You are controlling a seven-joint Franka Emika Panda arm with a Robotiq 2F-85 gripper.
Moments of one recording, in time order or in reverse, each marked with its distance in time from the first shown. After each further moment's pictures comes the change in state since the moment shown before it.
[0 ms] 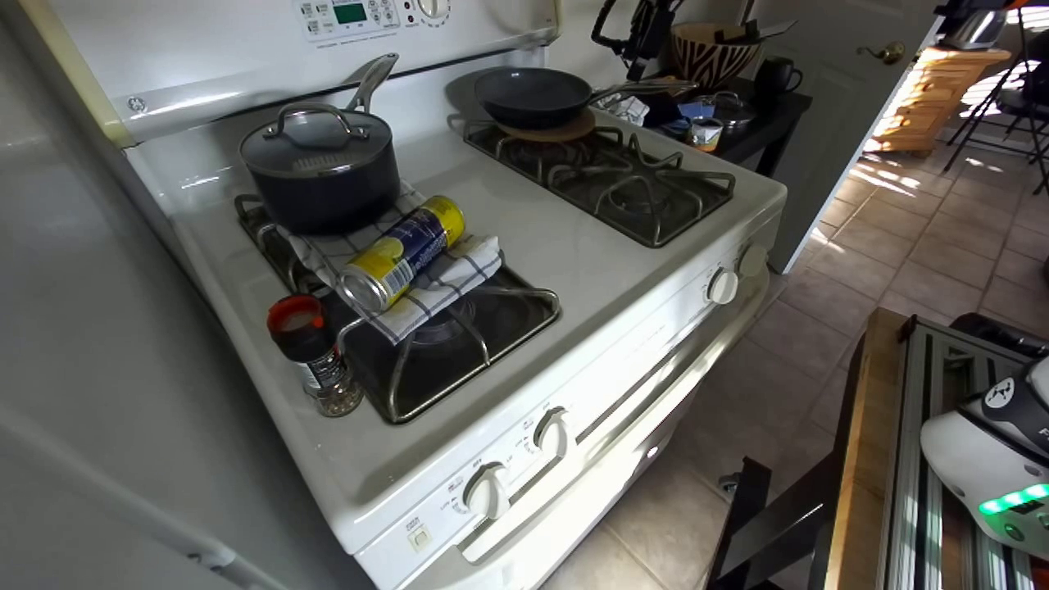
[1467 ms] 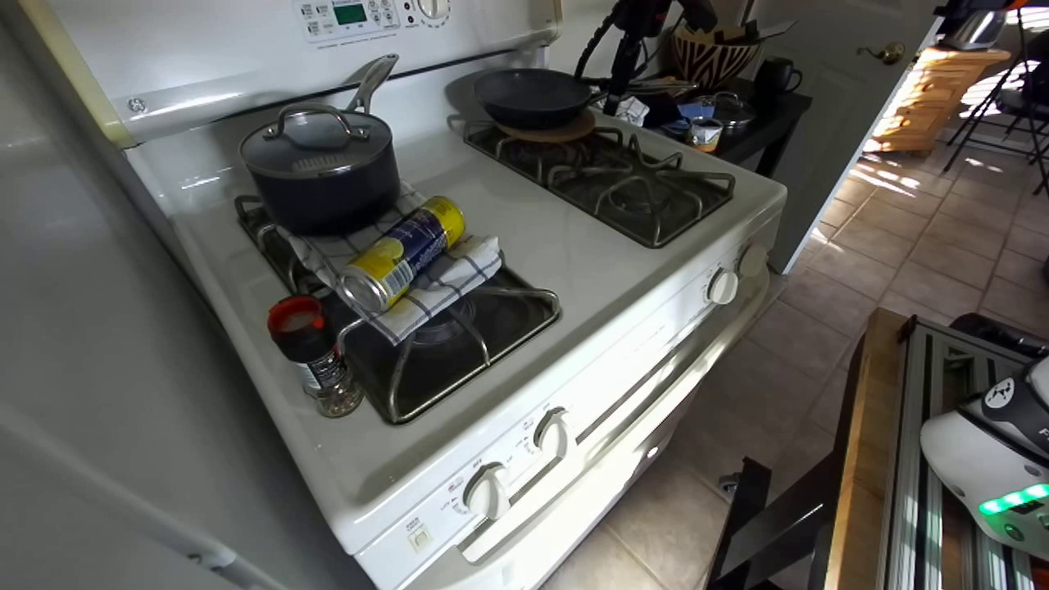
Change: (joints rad) arm -0.022 0.112 0.075 0.052 -0.089 0.014 0.253
